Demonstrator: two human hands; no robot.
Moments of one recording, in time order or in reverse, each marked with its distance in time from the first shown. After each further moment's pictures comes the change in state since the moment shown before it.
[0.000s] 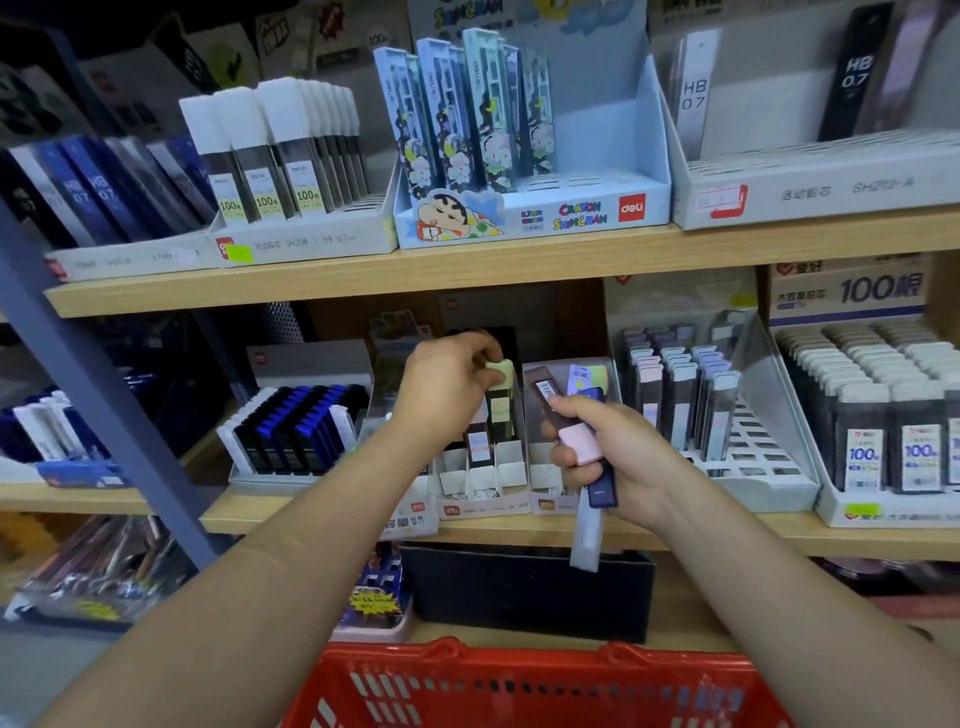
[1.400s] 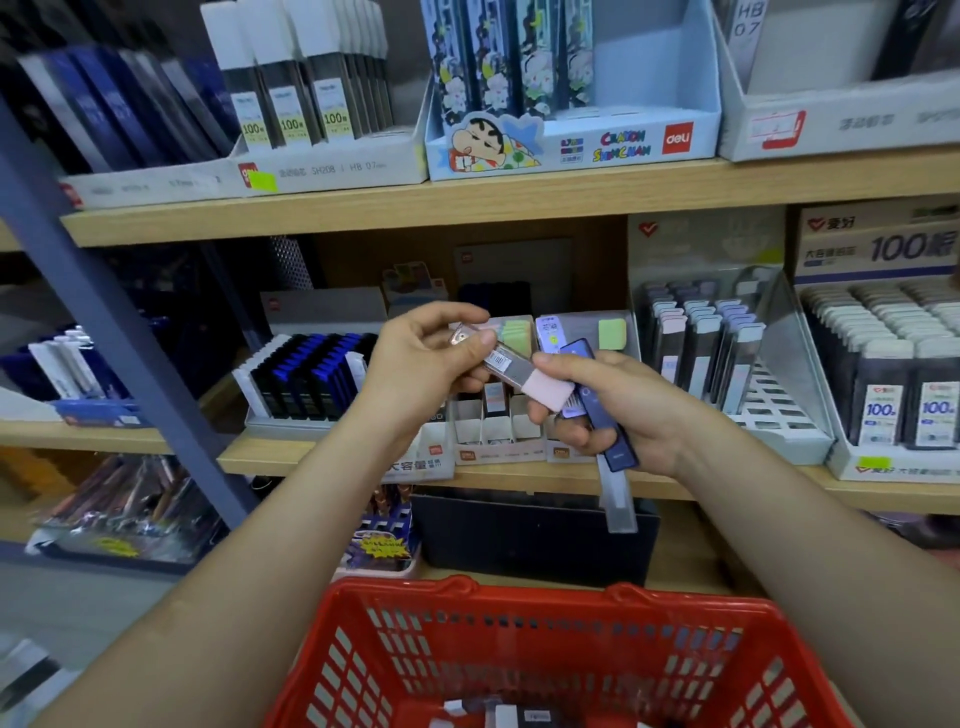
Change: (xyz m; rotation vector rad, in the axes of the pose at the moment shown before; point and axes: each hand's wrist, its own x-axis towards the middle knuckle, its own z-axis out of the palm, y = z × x) left_hand -0.056 -0.008 -0.033 -0.948 -0.055 -0.336; right_hand -0.019 -0.002 0.020 -0.351 -0.174 -0.003
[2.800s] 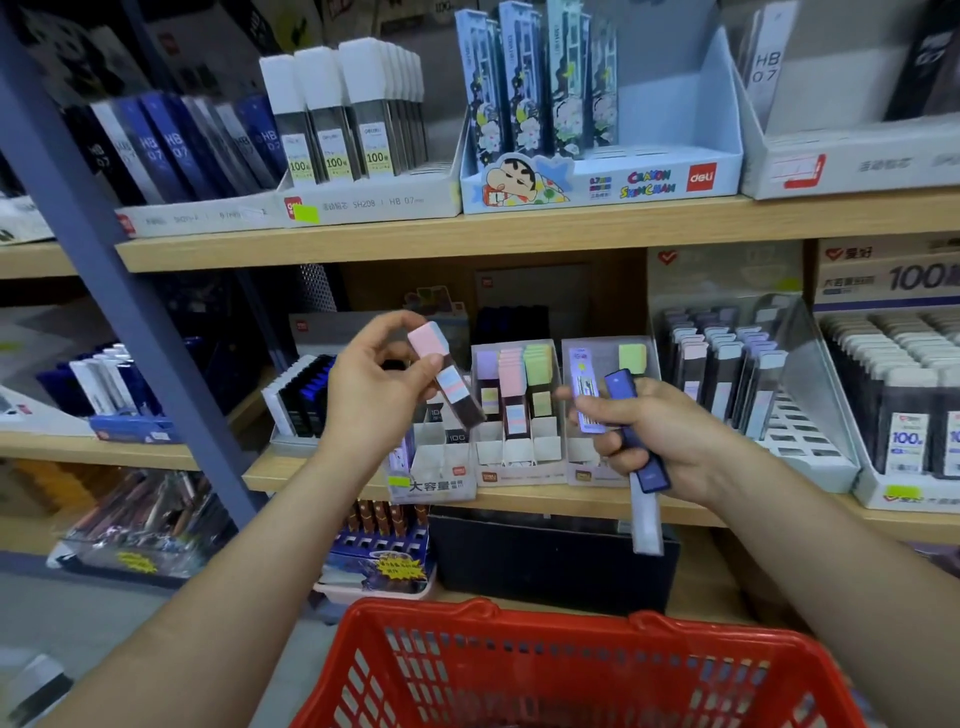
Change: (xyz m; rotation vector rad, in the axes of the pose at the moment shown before) left_hand -0.004 -0.005 -0.043 0.195 0.254 0.180; right_hand 0.002 0.005 -0.007 0.057 0.183 0.023
